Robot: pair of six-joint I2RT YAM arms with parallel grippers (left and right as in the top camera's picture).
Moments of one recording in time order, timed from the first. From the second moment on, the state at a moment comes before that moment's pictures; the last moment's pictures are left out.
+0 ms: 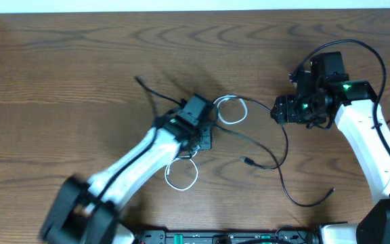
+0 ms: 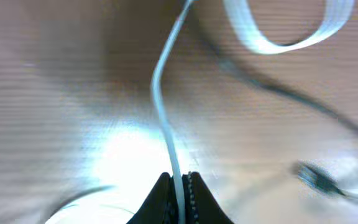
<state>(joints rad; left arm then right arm) -0.60 1.57 0.97 -0.63 0.05 -0.60 0.12 1.54 1.21 -0.95 -0.26 0.12</state>
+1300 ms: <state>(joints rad) -0.60 1.04 0.97 -0.71 0.18 -0.47 0.66 1.54 0.84 -0.24 -0.32 0.12</state>
